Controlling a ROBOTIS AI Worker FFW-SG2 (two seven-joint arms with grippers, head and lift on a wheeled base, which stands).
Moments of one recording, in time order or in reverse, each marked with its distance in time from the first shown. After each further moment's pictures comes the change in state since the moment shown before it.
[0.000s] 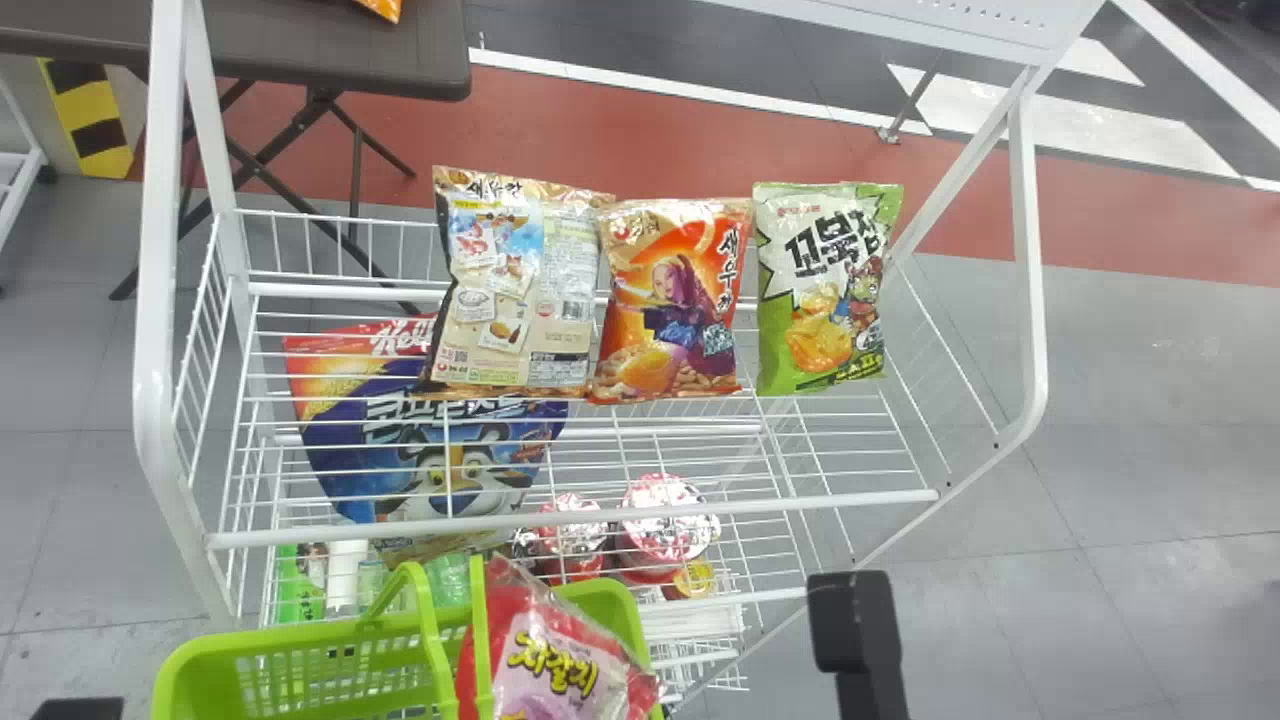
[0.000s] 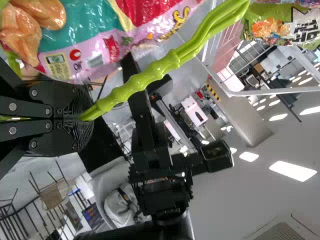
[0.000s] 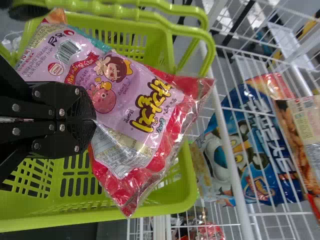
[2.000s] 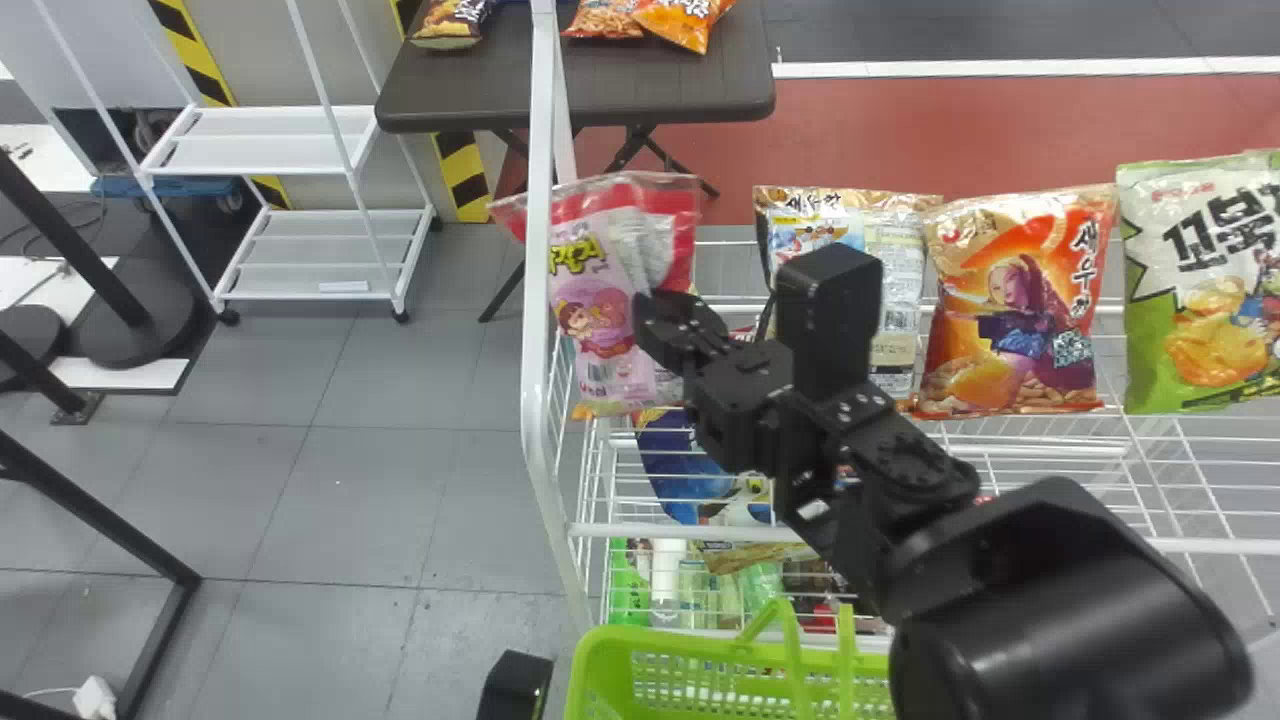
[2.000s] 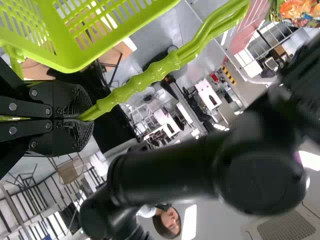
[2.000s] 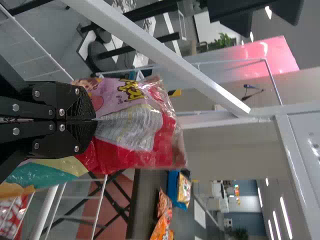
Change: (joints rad) left arm -0.064 0.084 -0.052 0.078 0.080 0.011 -0.002; right arm -0.576 0.030 0.590 0.646 0.395 -1.016 -0.123
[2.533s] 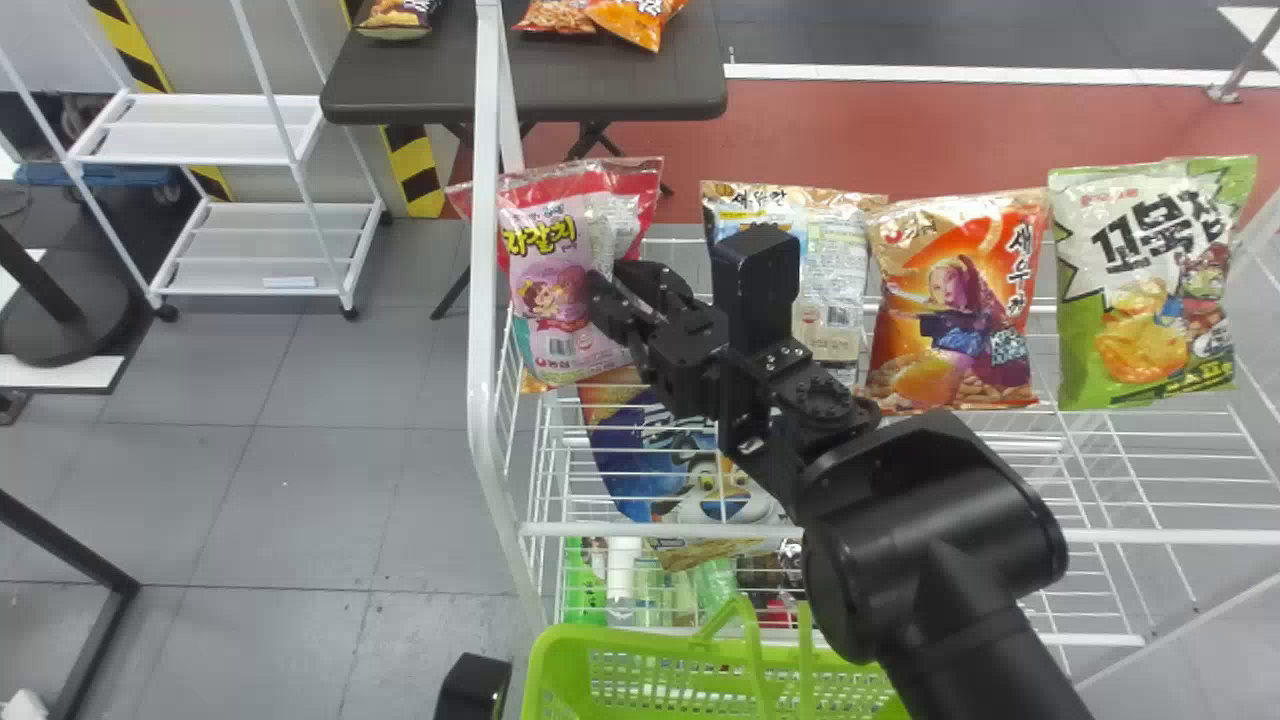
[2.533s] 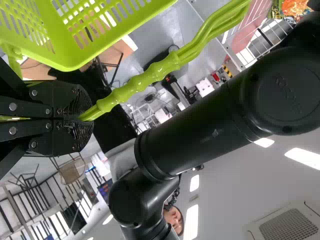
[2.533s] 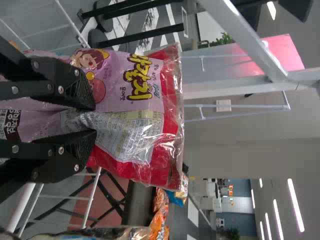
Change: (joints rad) left arm -0.004 0.011 -0.016 -0.008 0.010 0.000 0.009; right arm -0.237 0.001 0.006 0.432 -0.027 -0.261 0.070
